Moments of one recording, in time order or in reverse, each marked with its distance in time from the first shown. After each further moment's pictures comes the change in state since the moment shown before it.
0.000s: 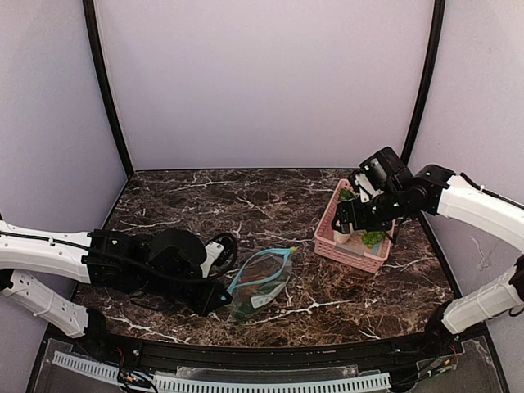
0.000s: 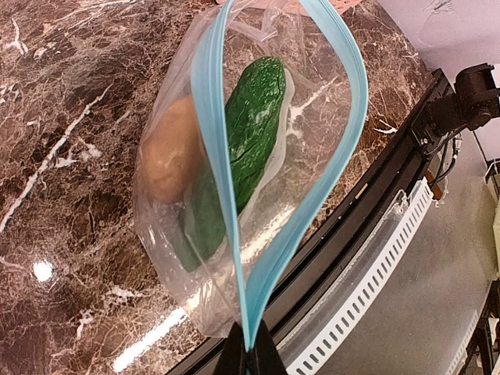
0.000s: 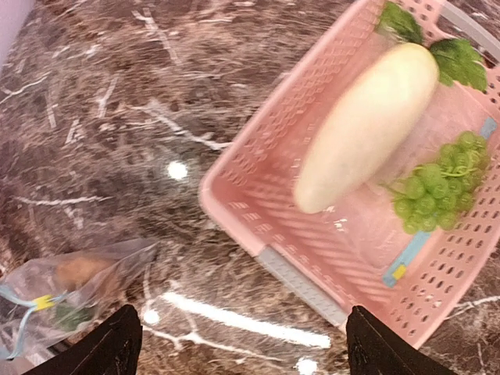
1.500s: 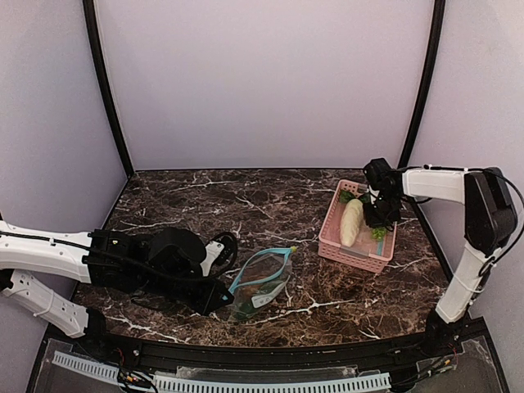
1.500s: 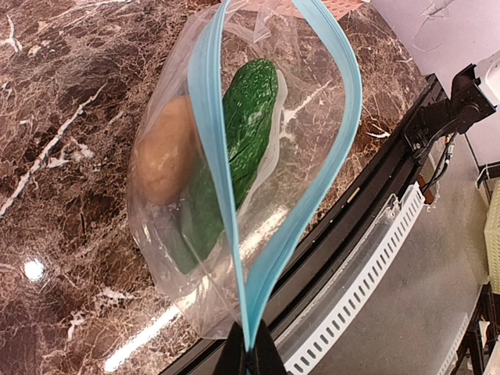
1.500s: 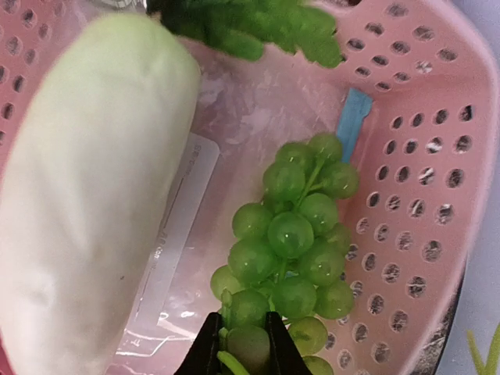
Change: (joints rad) left arm 0.007 -0.002 -0.008 0.024 0.019 -0.023; right arm -0.420 0.490 0.063 0.130 0.211 -0.244
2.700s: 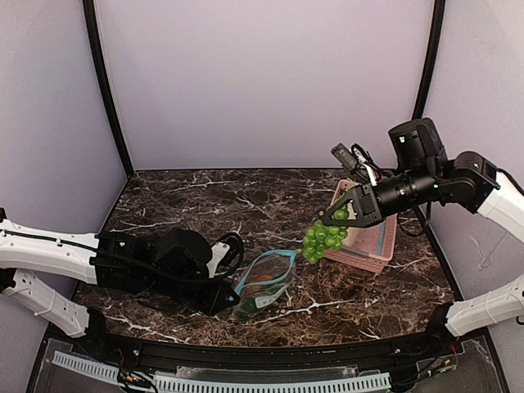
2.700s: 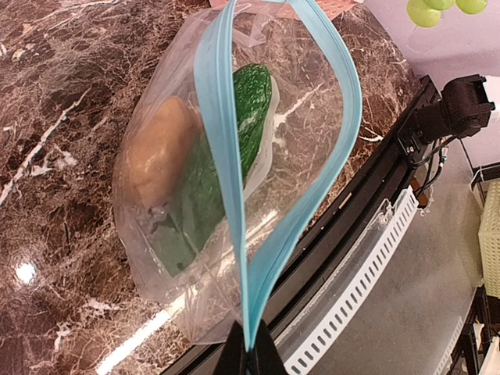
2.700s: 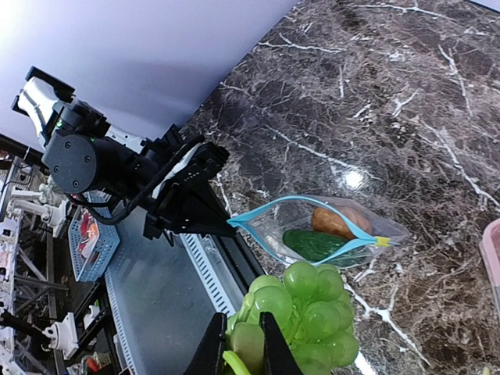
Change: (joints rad) left arm 0.000 0.037 0.000 0.055 0.015 -0.004; right arm 0.533 -0.640 0.098 -0.127 -0.777 0.160
